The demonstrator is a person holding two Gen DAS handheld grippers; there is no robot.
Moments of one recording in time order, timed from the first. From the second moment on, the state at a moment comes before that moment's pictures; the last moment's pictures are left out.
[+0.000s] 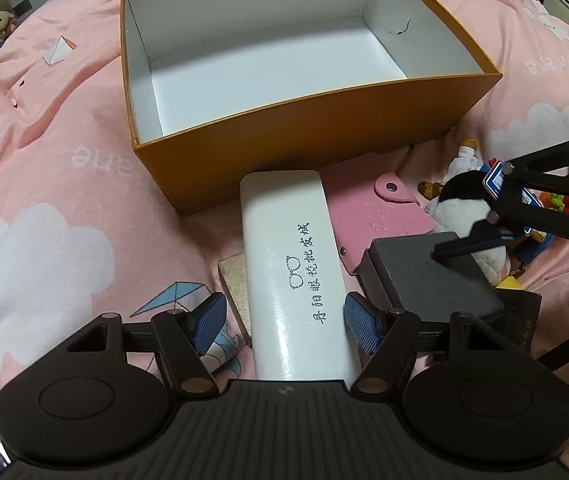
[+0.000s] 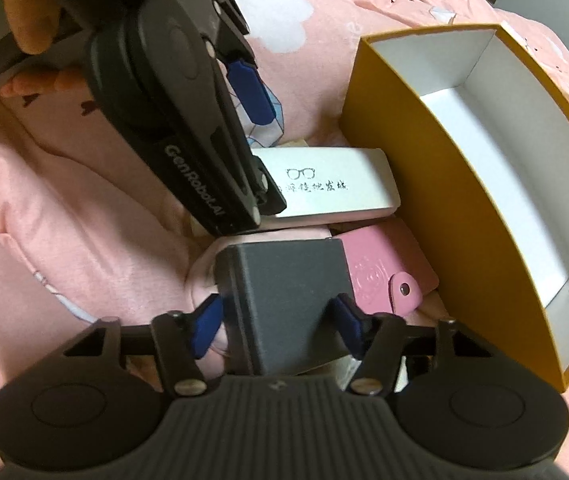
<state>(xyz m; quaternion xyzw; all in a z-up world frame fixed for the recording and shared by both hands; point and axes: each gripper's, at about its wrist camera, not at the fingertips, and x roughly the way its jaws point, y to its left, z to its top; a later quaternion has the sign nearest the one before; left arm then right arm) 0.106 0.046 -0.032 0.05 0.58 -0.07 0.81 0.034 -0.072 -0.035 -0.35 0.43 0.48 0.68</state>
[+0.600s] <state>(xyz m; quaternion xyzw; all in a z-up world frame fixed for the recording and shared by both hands) 0.117 0.035 -0.041 0.08 0.59 -0.09 0.80 0.087 -0.095 0.003 -0.25 0.46 0.46 0.72</state>
